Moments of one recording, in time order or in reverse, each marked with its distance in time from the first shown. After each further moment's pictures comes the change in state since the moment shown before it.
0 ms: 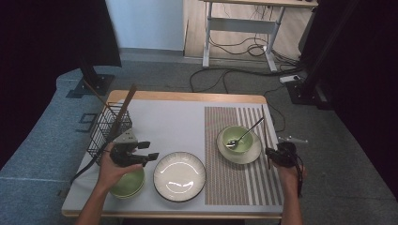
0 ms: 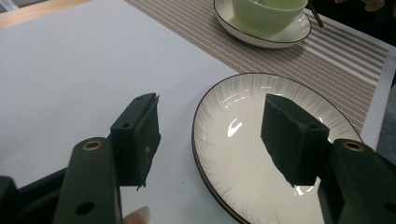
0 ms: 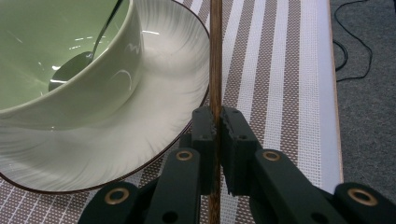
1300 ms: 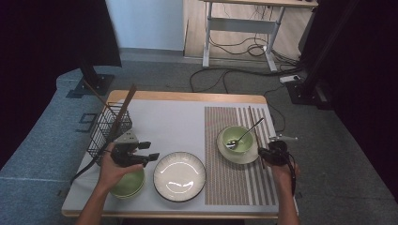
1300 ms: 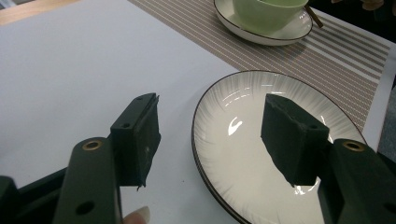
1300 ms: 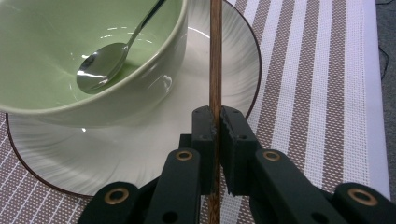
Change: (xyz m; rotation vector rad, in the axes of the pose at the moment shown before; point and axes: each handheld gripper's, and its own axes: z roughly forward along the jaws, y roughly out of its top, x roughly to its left) left arm 0.000 -0.001 0.003 0.009 -0.002 0.000; right arm 0.023 0.006 0.010 0.039 0.029 -0.073
